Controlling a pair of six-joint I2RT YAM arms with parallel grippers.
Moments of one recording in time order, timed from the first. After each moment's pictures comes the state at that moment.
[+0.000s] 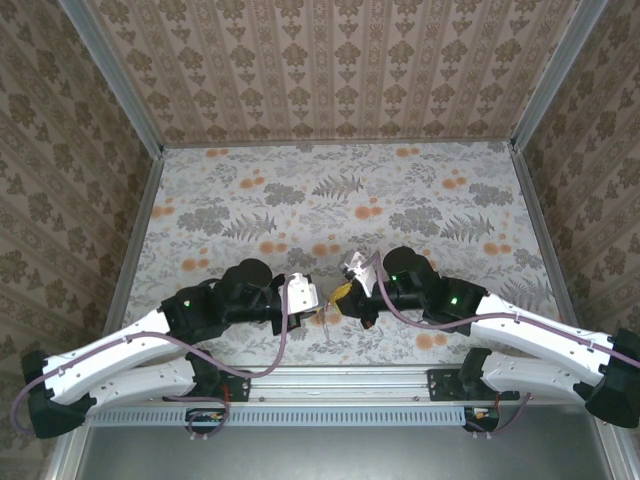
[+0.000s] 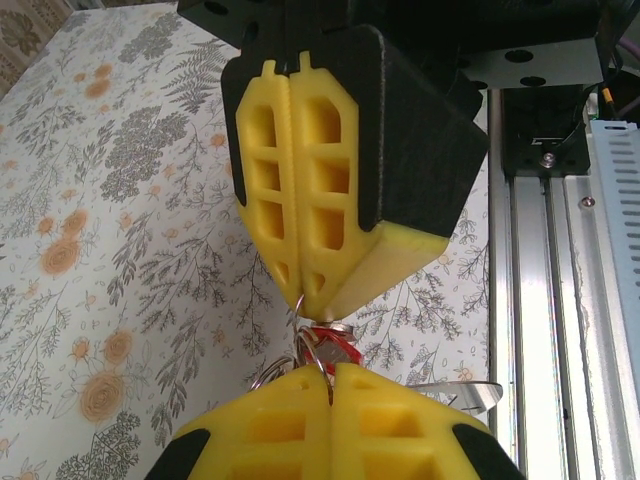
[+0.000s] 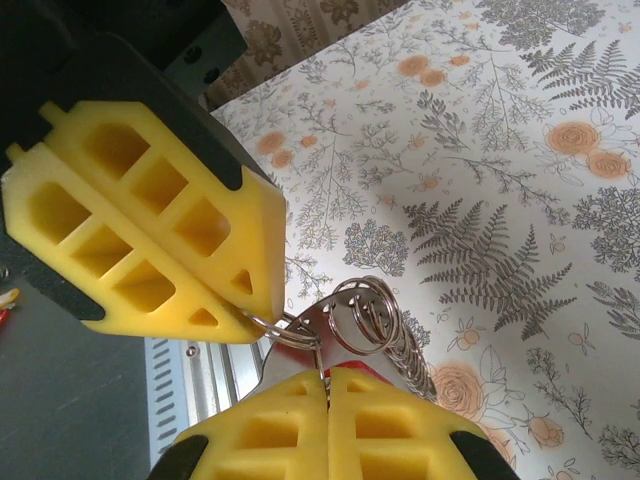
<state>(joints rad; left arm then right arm) -1.14 0.81 0.79 -0.54 0.17 0.31 0.94 0.99 0.75 -0.25 -0.33 0.17</state>
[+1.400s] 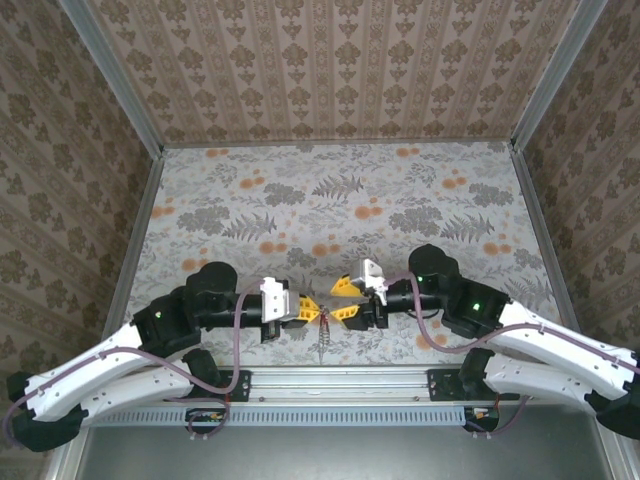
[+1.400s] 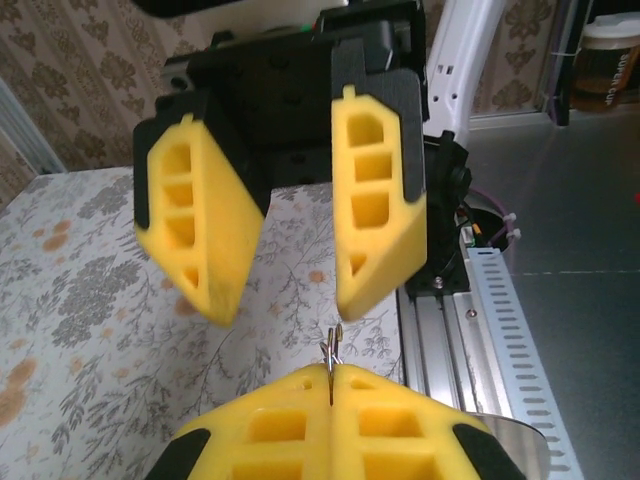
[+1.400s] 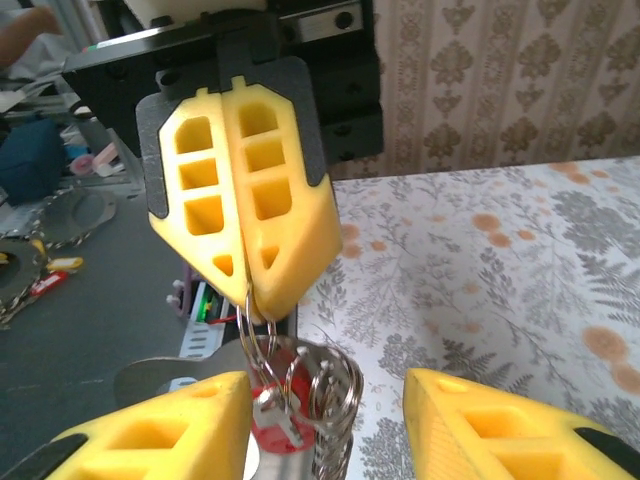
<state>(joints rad) -1.12 0.65 0.78 -0.43 0.43 0.26 0.95 0.88 0.77 -0.16 -0.53 -0.11</state>
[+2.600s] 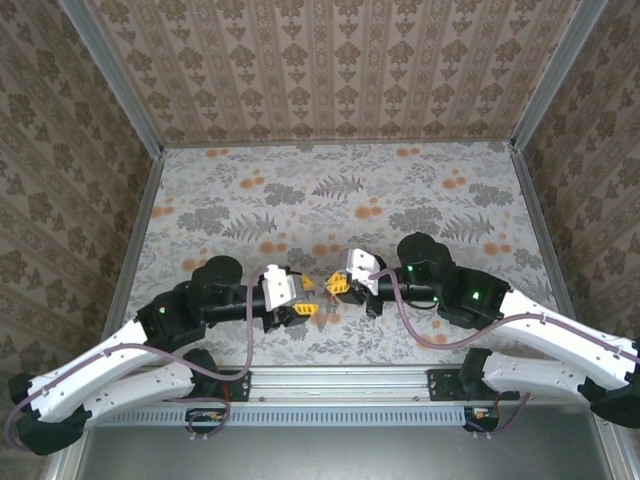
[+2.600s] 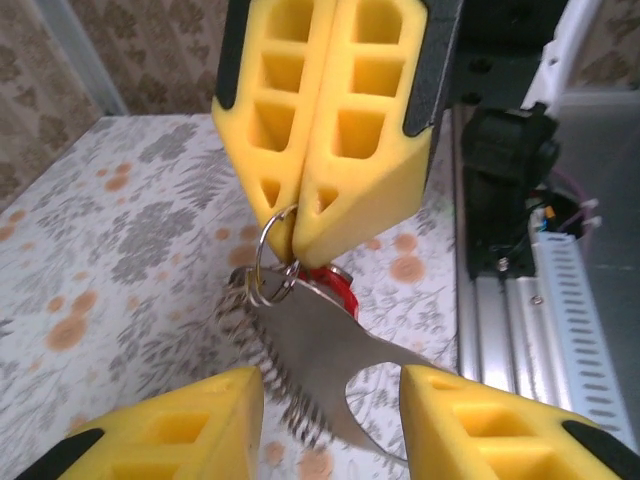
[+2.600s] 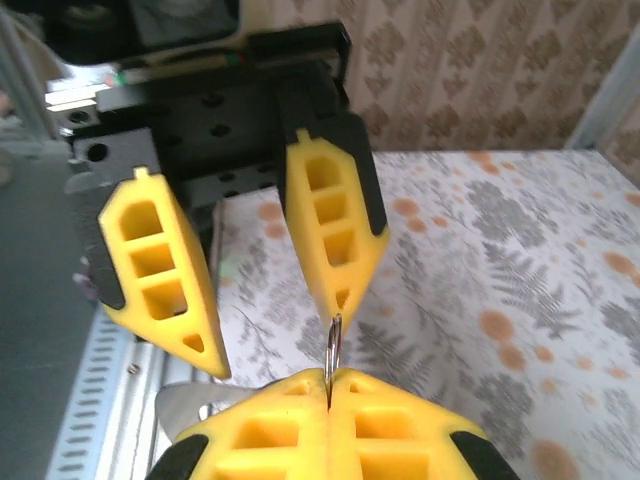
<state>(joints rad) -1.07 0.70 0.80 -0.48 0.29 0.25 0.98 0.96 0.96 -0.37 -0.29 -0.25</state>
